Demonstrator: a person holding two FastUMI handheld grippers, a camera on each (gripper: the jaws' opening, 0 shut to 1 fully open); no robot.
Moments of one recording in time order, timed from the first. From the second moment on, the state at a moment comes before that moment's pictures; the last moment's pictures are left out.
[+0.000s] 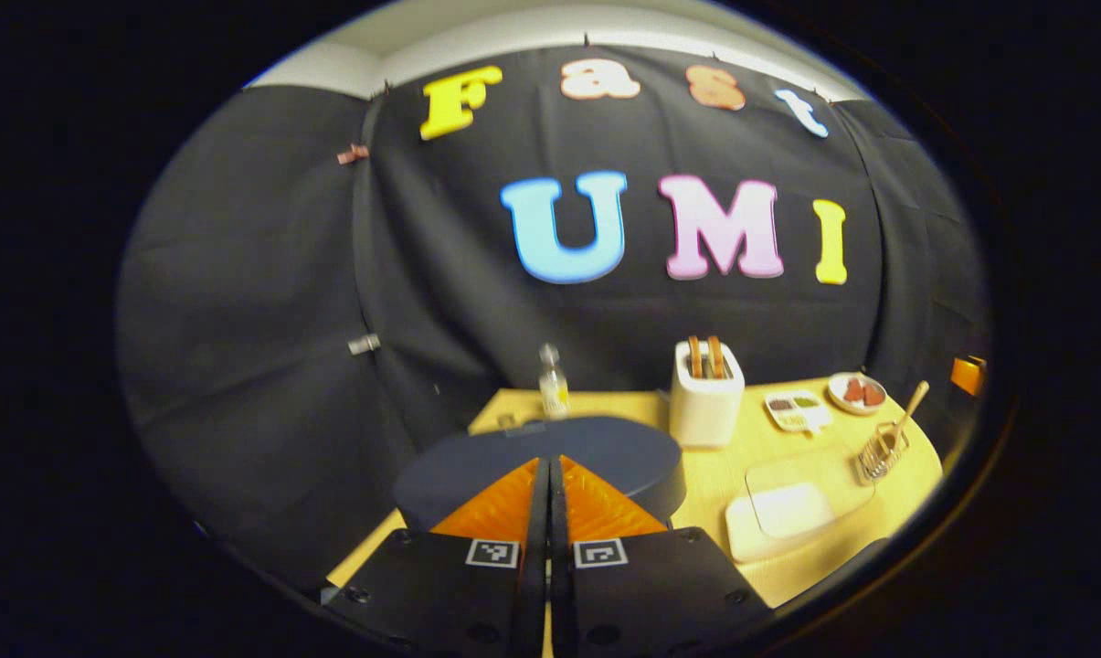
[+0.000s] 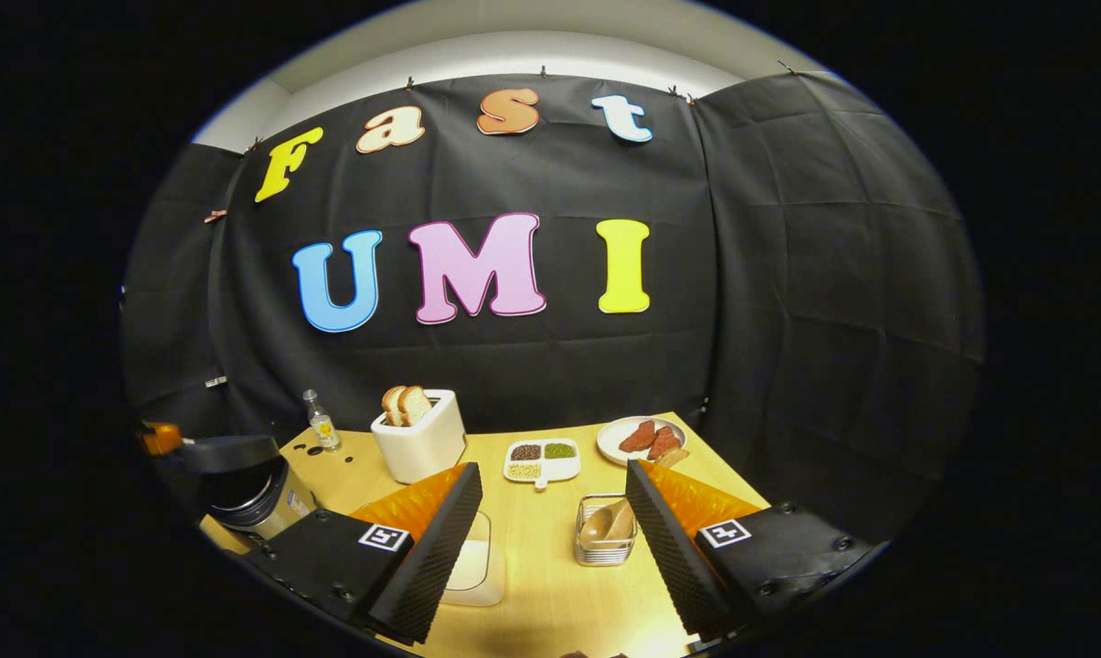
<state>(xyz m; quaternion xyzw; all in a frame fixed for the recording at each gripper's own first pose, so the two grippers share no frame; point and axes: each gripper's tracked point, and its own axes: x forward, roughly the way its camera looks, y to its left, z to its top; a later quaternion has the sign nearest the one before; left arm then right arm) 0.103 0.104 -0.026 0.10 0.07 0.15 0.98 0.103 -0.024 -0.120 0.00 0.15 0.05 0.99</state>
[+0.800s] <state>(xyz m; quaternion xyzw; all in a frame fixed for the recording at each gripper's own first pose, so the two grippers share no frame) 0.059 0.021 -0.045 0.03 0.06 0.19 0.98 0.184 -0.105 -0.197 0.03 0.21 0.02 0.98</state>
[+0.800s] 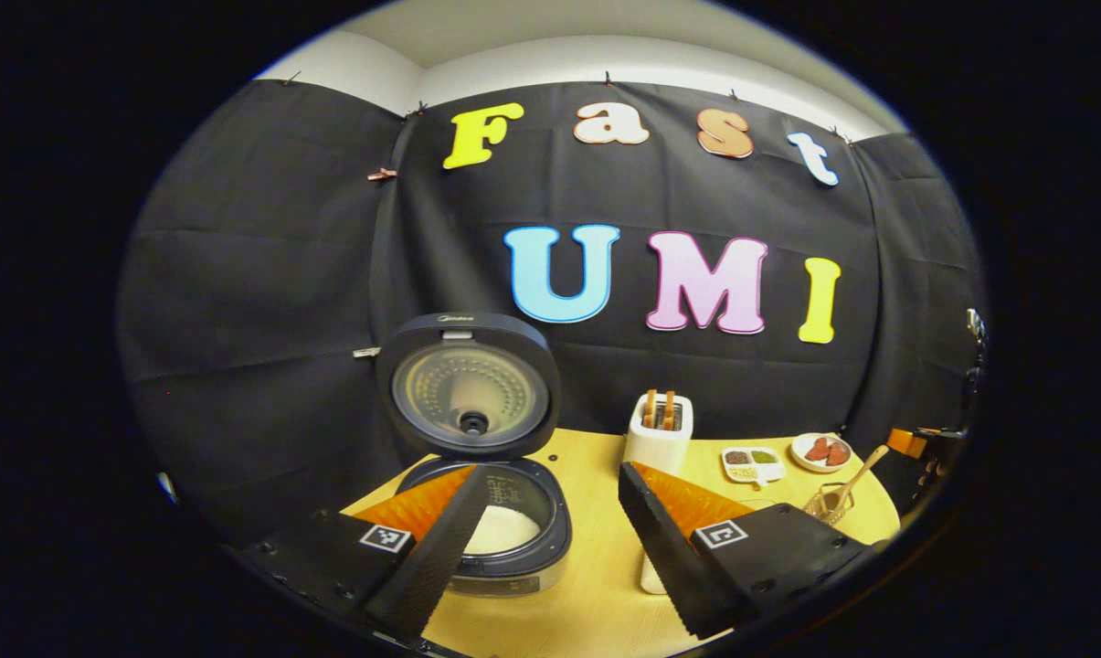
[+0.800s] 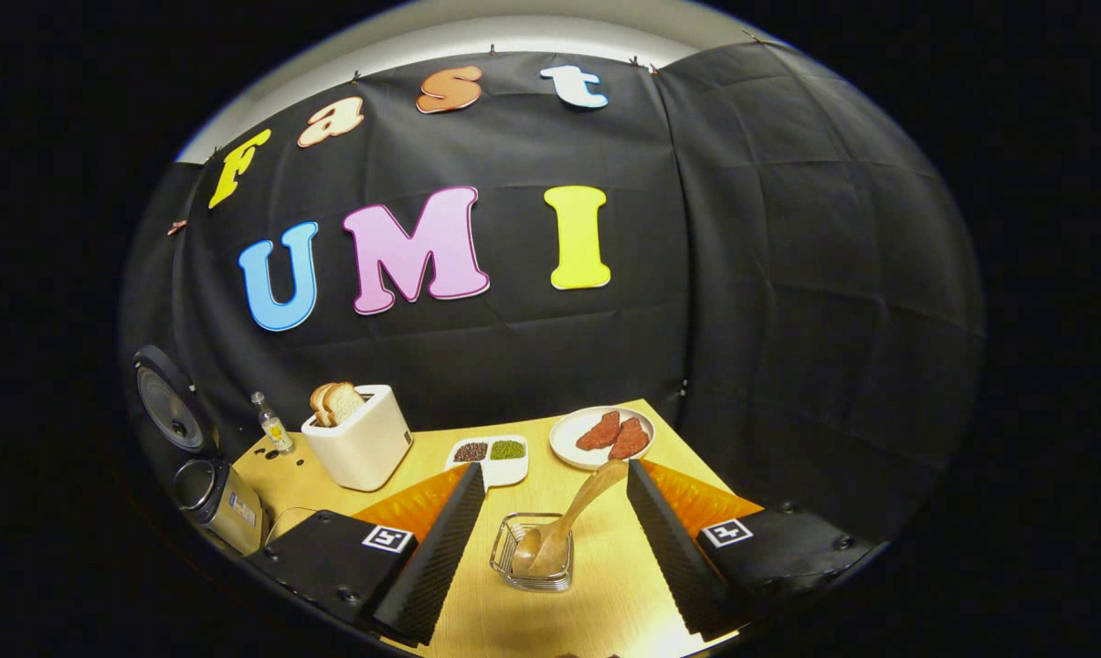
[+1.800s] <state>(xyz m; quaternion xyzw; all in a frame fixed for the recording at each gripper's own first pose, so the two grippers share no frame) 0.000 0.022 -0.138 0.01 0.17 0.26 0.95 0.255 -0.107 -0.345 0.14 0.35 -0.03 0.93</state>
